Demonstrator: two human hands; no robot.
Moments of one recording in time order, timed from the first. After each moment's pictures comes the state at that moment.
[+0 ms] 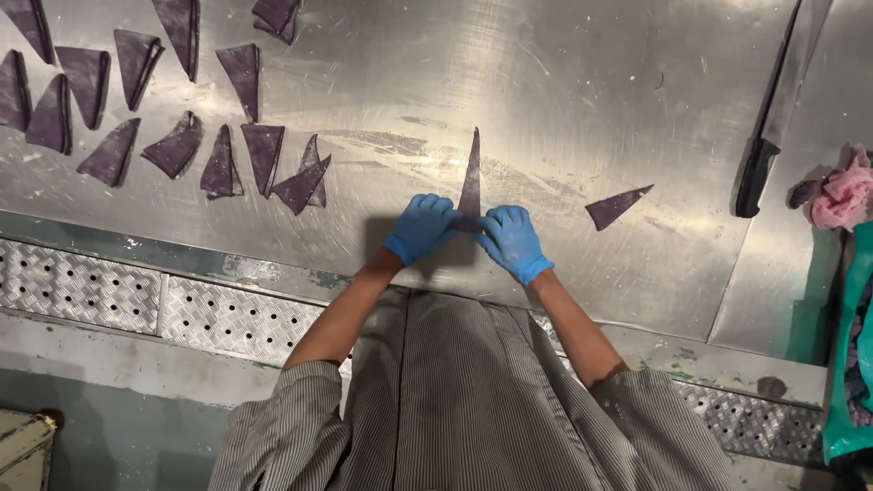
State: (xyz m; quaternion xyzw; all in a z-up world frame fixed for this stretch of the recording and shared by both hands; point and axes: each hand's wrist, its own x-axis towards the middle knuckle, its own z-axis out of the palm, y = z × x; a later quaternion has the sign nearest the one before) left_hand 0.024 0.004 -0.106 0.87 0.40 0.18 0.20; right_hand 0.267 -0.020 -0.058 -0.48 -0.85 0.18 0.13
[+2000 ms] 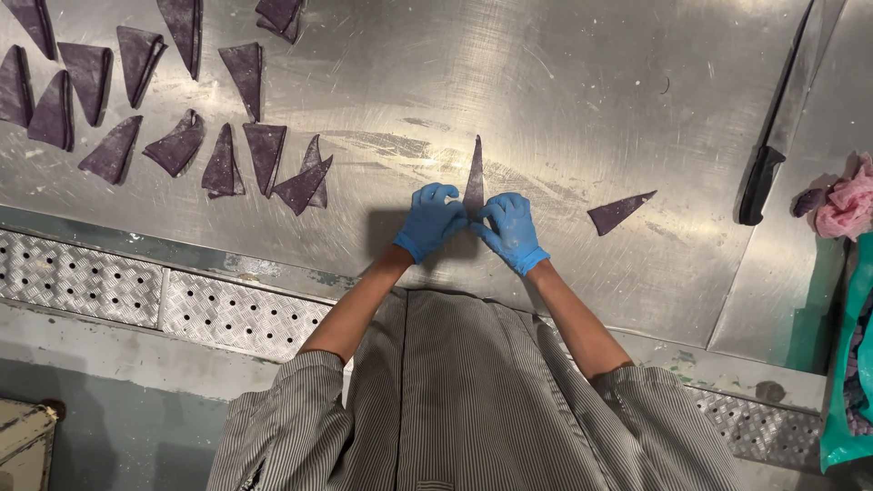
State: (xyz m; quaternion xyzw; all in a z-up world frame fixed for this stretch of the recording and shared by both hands) left_hand 0.042 0.014 -0.121 0.81 0.47 0.24 0.26; right_hand 0.261 0.008 -0.064 -0.49 -0.82 0.23 0.21
